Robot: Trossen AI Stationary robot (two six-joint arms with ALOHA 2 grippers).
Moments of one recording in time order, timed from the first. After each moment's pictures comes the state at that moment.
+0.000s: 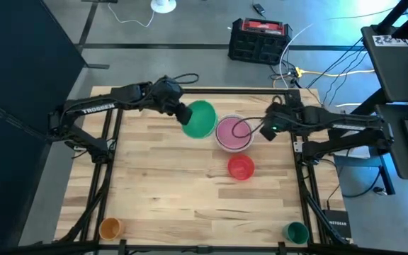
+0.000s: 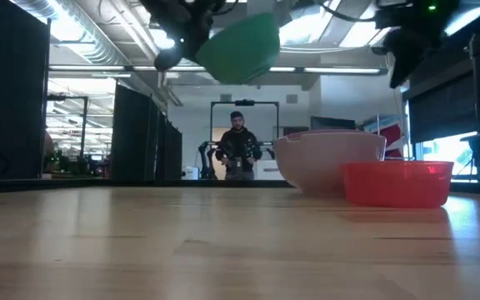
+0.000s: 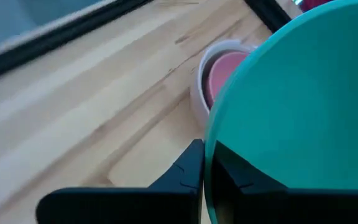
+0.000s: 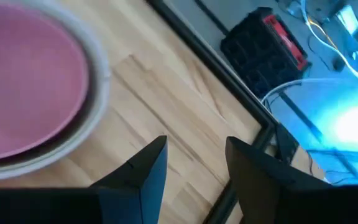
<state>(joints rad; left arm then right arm) 0.34 1.48 1.37 -0.67 -0.01 -0.57 -0.10 1.02 1.00 -1.23 0.65 0.49</state>
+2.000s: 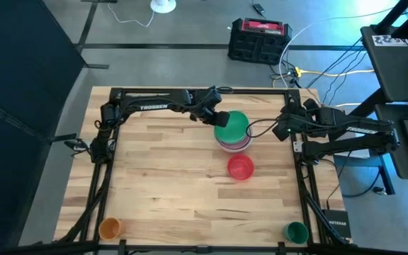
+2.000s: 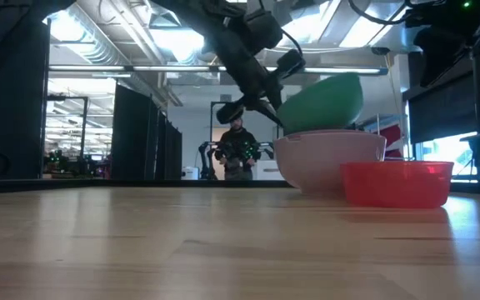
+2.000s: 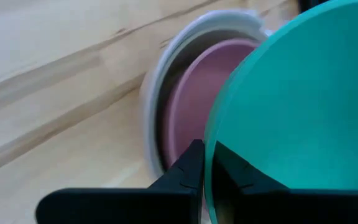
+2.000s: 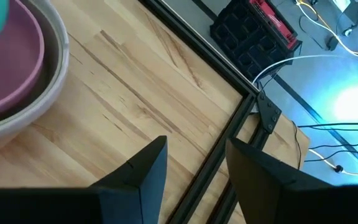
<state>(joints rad) 0.31 2.06 1.75 -0.62 0.13 -0.88 -0.11 0.86 0.95 -1.39 0.66 0.60</state>
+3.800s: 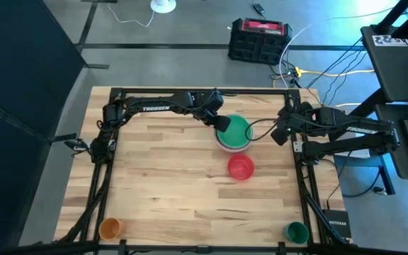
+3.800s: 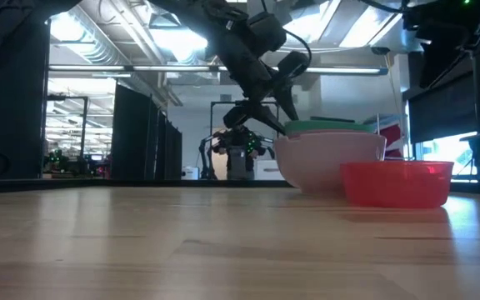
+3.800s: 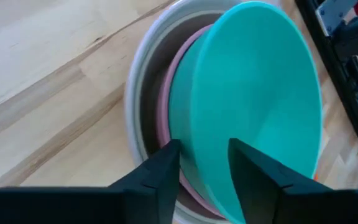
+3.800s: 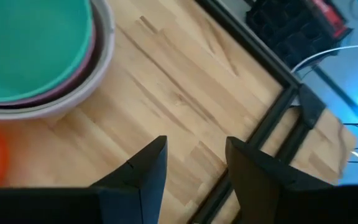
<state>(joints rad) 0.29 2.08 1.75 -0.59 0.15 -0.70 -0.10 0.86 0.95 -1.34 0.50 0.57</state>
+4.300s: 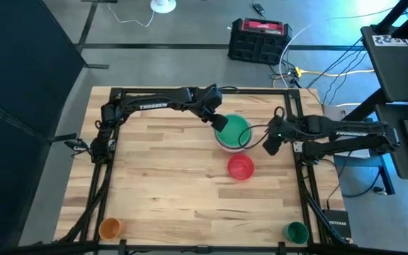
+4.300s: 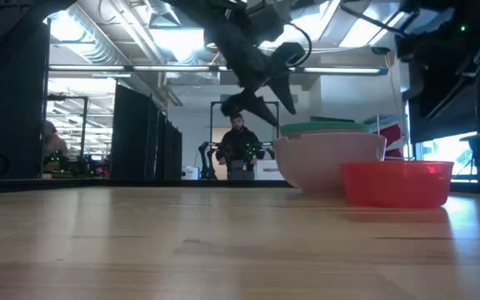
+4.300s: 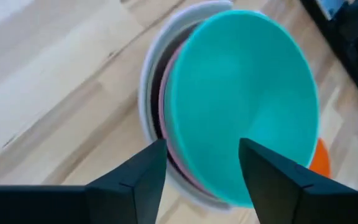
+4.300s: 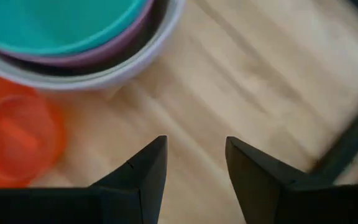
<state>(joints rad) 0.29 2.02 1.81 -0.76 0.11 -0.51 -0.07 0.87 0.75 -1.04 0.29 0.62</state>
